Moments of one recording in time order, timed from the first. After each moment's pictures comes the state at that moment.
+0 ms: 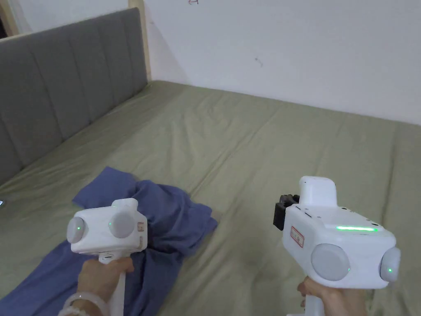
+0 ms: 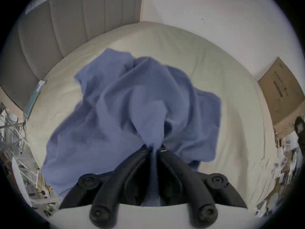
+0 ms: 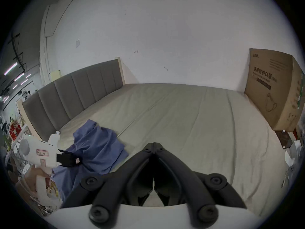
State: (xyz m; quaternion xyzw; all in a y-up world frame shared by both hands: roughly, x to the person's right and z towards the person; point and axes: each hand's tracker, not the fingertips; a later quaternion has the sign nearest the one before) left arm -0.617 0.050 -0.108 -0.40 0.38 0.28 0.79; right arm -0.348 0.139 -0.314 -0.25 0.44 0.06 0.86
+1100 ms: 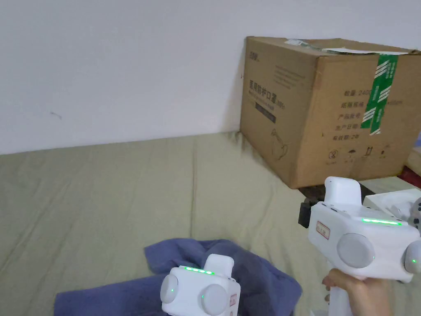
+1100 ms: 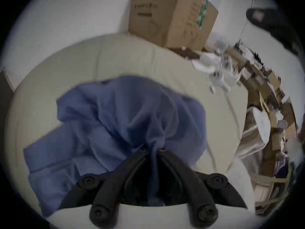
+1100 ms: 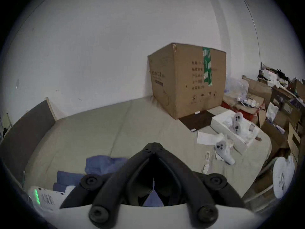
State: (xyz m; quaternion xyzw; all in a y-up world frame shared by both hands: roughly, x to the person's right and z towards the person) left arm -0.204 0.048 -0.350 -0.46 -0.05 0.06 0.88; right arm 0.000 0.186 -0.408 -0.22 0.14 -0.03 0.97
